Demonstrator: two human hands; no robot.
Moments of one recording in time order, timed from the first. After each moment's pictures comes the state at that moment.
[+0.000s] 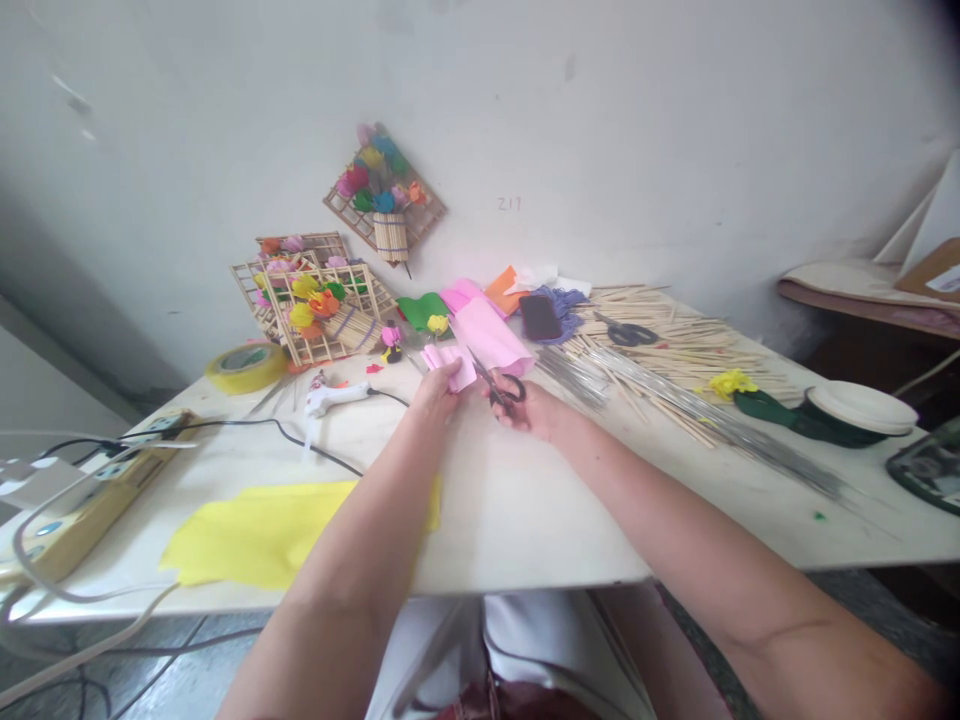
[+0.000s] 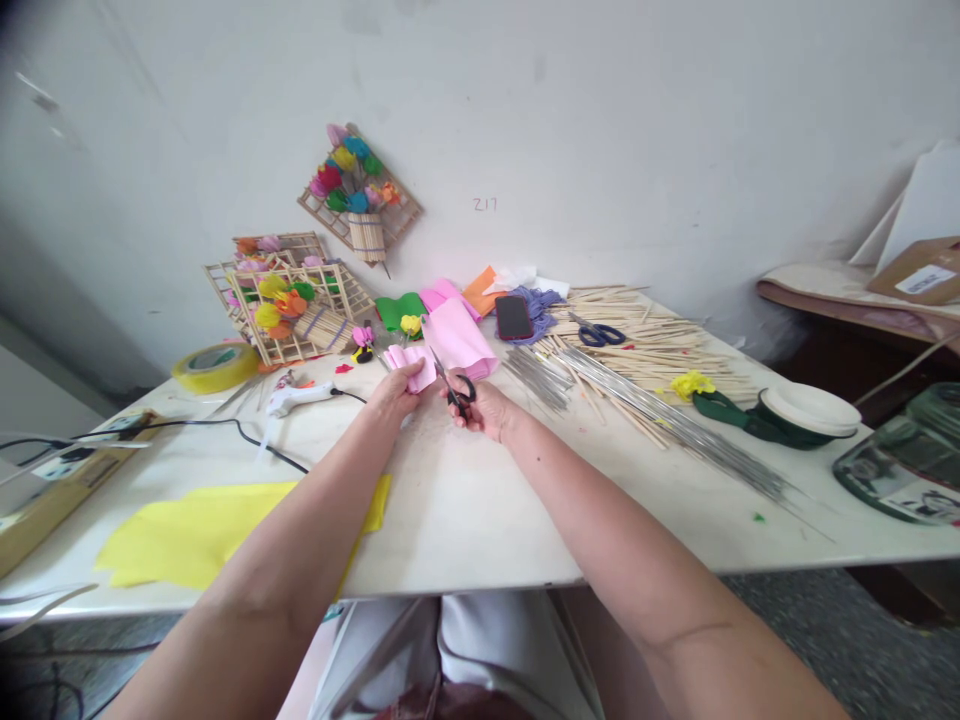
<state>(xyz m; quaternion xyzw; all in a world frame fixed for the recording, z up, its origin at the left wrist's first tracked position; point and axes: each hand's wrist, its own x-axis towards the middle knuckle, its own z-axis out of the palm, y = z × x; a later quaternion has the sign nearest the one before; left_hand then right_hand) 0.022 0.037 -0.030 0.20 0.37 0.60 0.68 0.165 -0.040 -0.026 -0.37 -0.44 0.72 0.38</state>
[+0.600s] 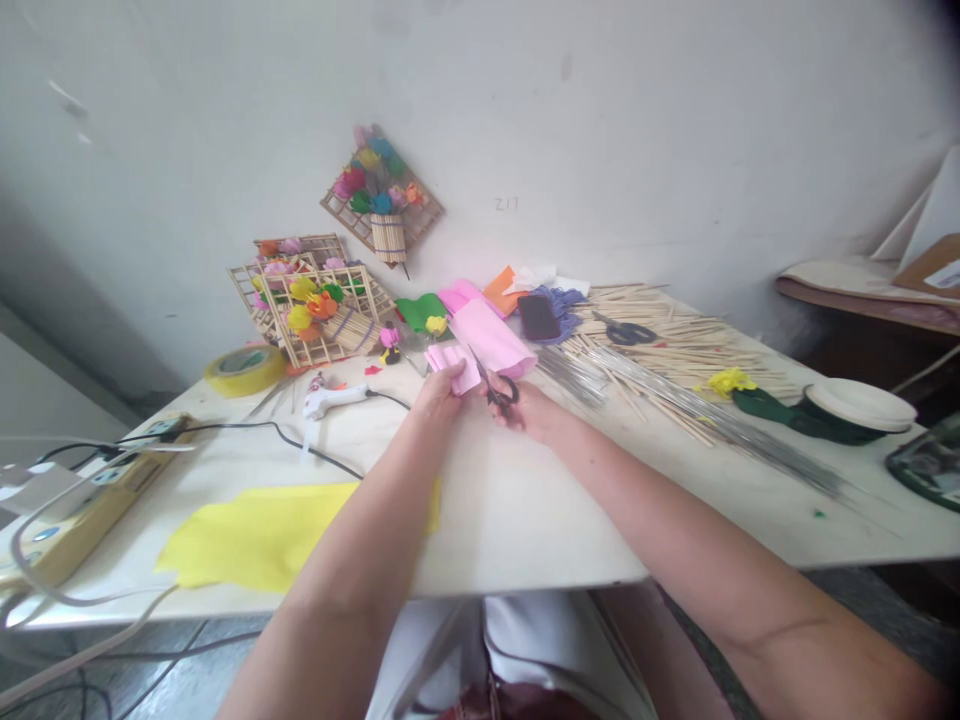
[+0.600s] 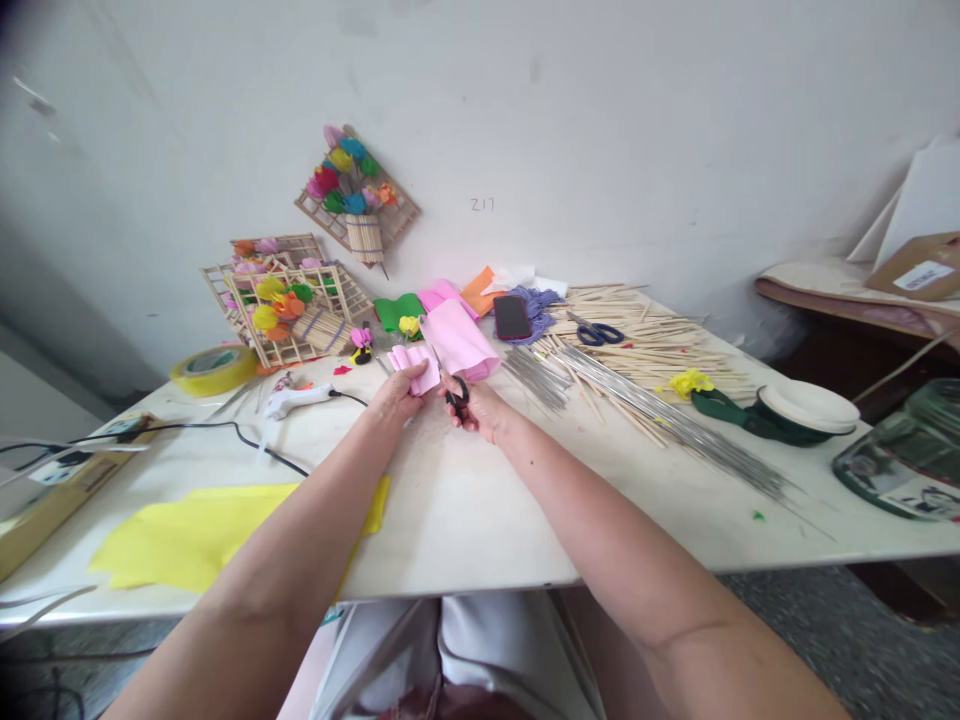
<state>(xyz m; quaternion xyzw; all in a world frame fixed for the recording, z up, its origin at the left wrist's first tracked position) 0.029 0.028 -0.027 0.21 0.36 0.60 0.69 0.157 -0.041 -0.027 -0.41 -0.44 0.67 0.42</state>
